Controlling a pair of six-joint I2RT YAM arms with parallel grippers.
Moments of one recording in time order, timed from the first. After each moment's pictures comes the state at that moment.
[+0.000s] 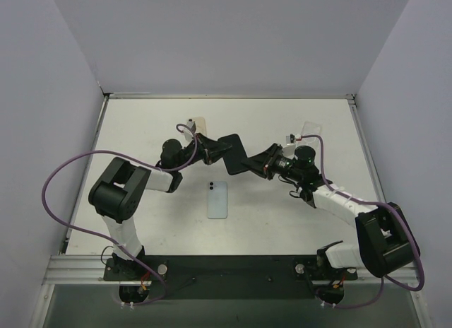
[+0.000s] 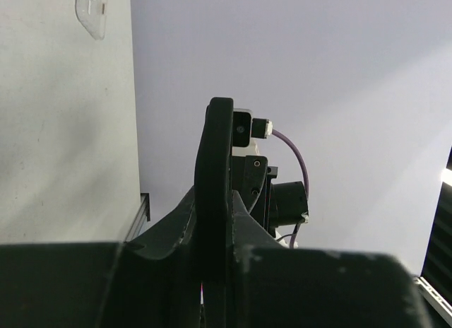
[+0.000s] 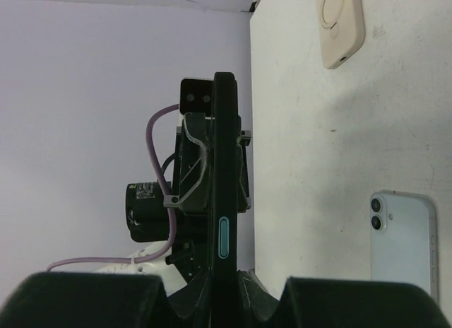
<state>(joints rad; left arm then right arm) -0.44 1.85 0.75 1.16 0.60 -1.69 0.39 1.32 0.52 0.58 -0.59 1.34</state>
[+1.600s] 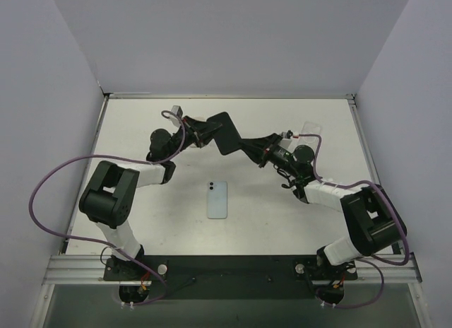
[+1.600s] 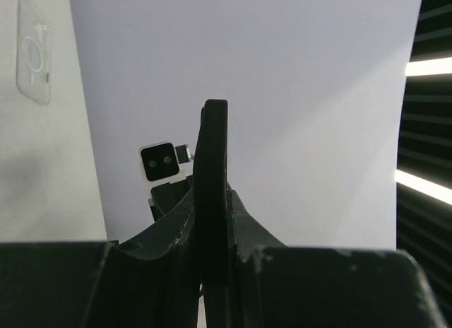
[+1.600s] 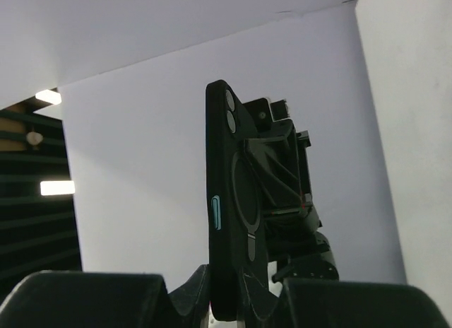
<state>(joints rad) -0.37 1.77 0.81 1.17 0.57 -1.76 0.41 1.47 0.52 1.04 -0.55 1.84</state>
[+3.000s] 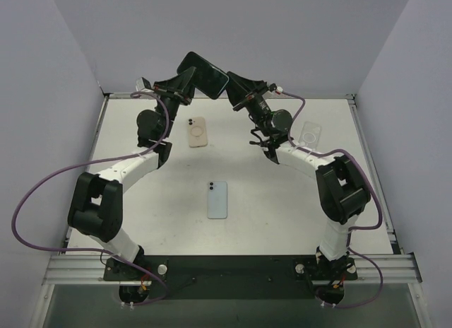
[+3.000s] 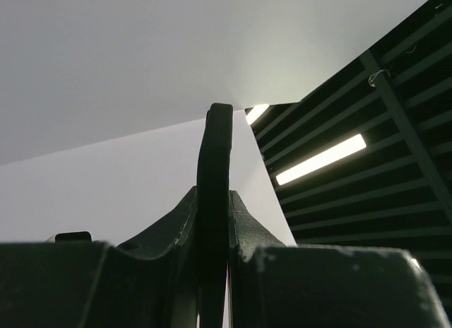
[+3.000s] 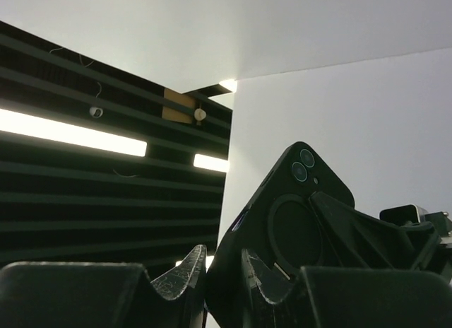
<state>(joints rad) -0.36 1.62 1.07 1.09 0.02 -1.79 0.53 1.84 1.19 1.25 -0.18 2.04</state>
